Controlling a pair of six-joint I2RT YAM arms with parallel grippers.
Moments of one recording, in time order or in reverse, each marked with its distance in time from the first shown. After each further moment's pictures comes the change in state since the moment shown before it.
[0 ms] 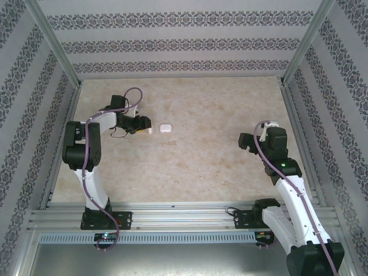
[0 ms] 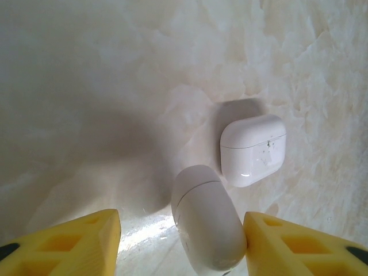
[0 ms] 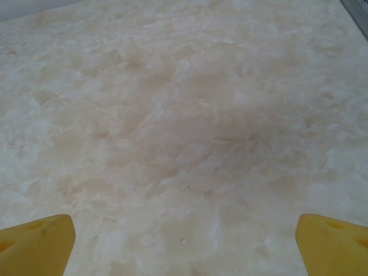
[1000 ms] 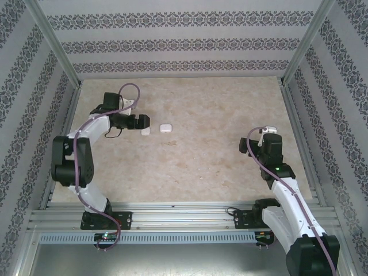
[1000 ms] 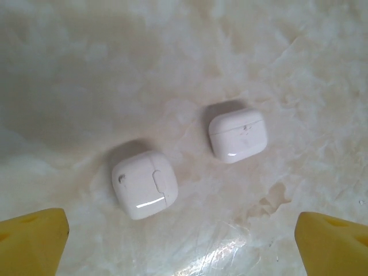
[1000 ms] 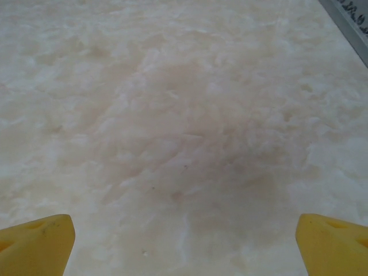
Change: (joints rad) left arm 0.000 -0.280 -0.099 -0.017 -0.161 0.182; right arm -0.013 0.023 -0.189 0.228 0.088 -0.050
